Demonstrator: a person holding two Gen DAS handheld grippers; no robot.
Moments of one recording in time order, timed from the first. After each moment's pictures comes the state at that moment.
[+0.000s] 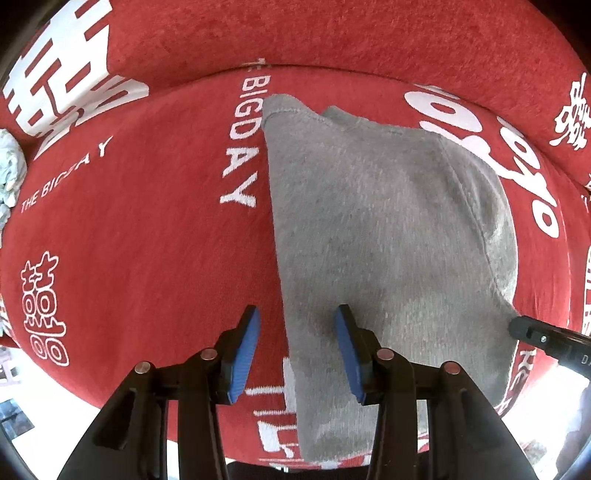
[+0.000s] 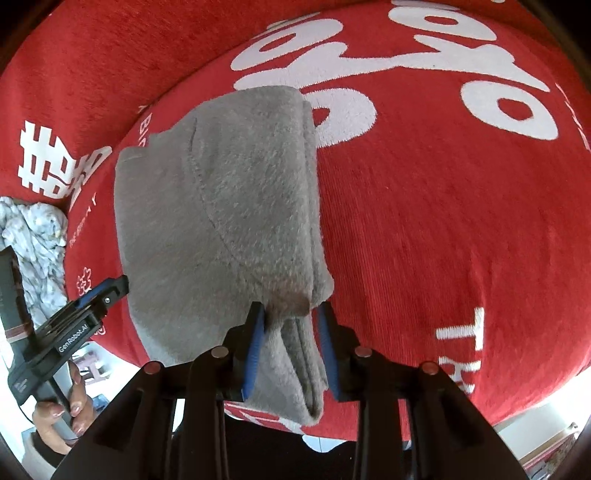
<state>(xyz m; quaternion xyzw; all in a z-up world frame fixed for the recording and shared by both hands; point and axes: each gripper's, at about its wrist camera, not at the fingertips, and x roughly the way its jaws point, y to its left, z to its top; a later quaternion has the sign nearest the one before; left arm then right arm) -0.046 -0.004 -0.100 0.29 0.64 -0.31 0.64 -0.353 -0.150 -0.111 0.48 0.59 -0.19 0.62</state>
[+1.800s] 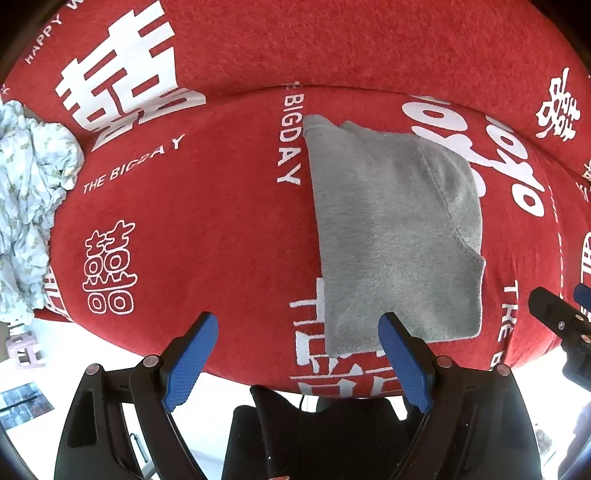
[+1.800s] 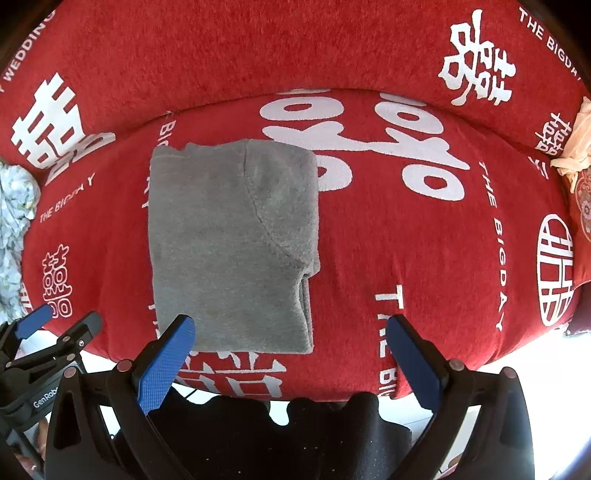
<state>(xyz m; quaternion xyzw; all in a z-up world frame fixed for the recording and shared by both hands) -0.073 0.037 0.014 0.33 0.63 -0.26 0.65 -0.322 -0.097 0.022 0.32 0.63 -0.28 0.65</state>
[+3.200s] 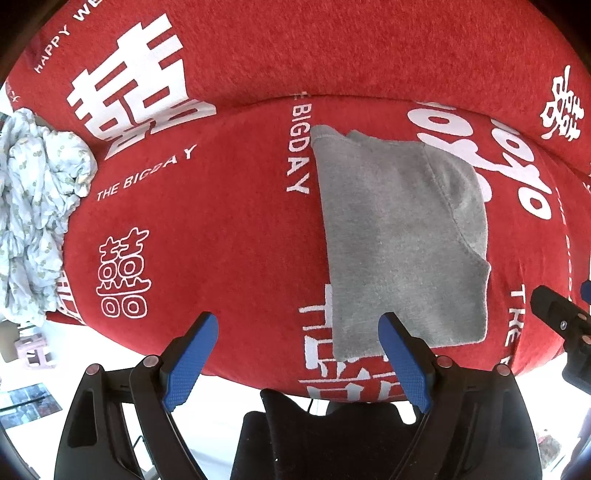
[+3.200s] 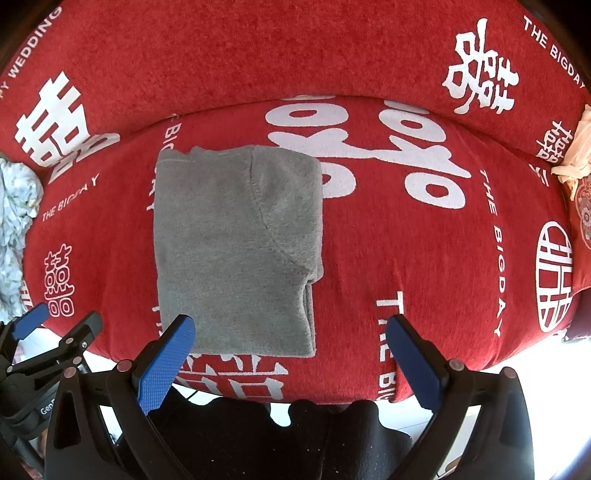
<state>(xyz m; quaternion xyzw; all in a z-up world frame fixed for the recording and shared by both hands) -0.083 0.035 0.025 0.32 0.62 -0.23 0.67 -0.315 -0.101 0.029 0.32 0.63 -0.28 0.65</state>
